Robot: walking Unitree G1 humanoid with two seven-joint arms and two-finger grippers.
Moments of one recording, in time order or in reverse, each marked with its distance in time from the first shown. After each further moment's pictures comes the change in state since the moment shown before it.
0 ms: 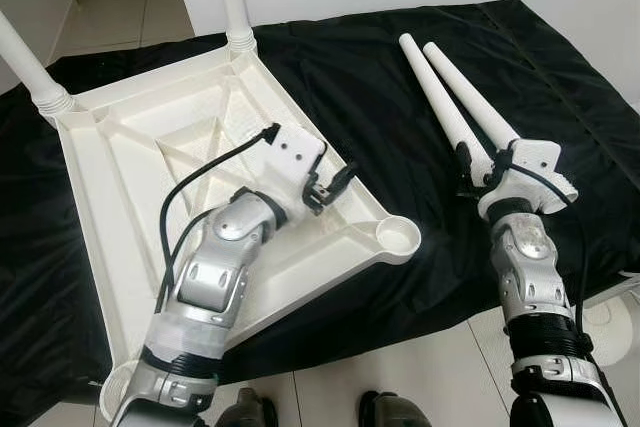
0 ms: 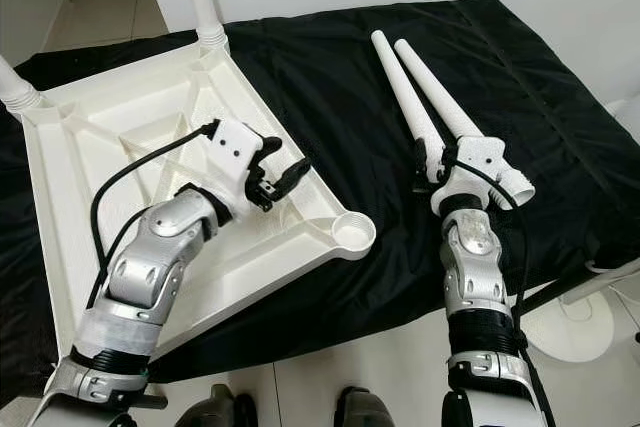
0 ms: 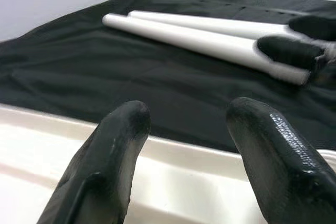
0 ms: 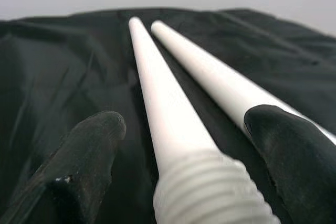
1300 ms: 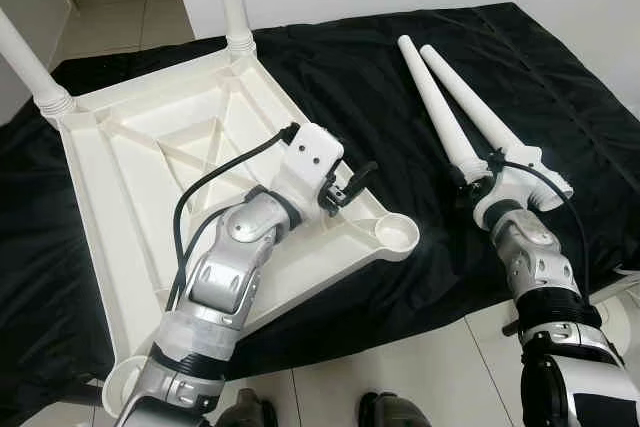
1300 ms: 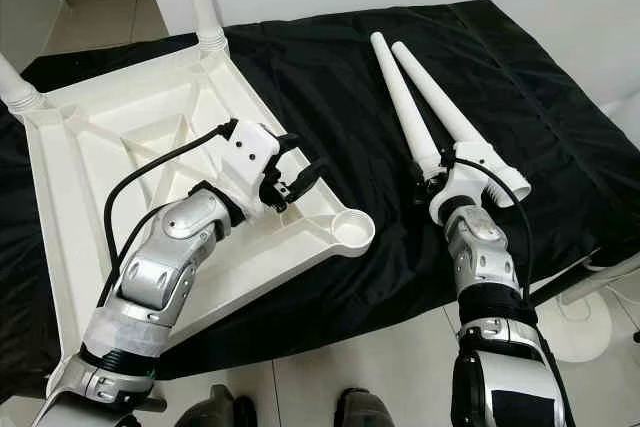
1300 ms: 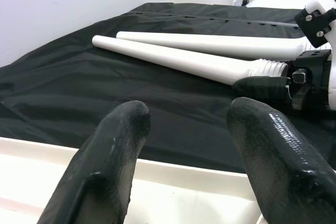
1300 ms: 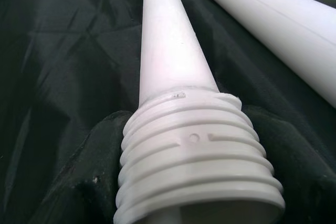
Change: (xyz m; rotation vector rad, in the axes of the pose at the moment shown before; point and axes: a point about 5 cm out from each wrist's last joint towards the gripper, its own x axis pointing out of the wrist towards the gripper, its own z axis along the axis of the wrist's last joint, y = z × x) left arm 0.006 -0.004 0.004 0.039 -0.039 -0.017; right arm 0.018 -0.003 -0.025 0.100 0.231 0.135
